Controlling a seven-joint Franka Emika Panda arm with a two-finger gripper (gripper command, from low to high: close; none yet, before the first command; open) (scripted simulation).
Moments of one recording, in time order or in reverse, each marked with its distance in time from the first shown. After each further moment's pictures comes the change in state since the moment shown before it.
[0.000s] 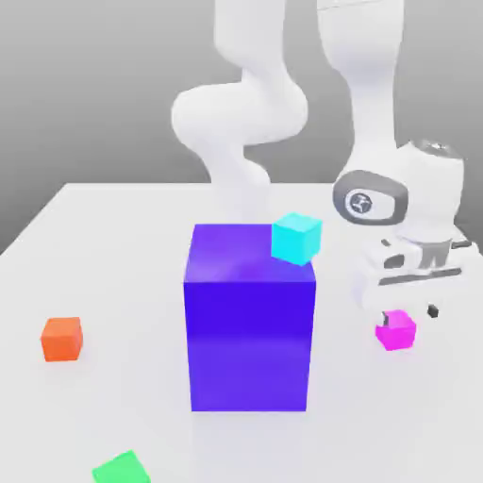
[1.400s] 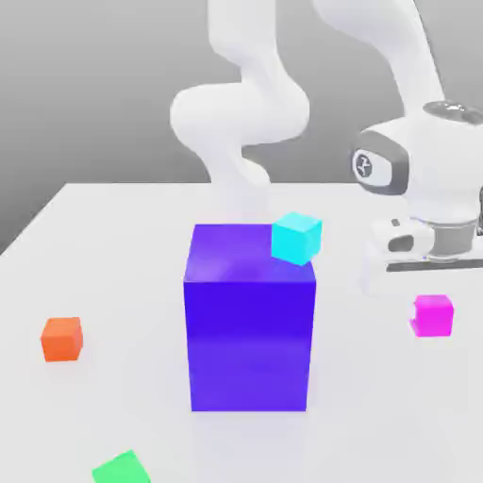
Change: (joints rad) arm -0.324 -0.190 0.059 0.205 0.651 -0.301 -0.363
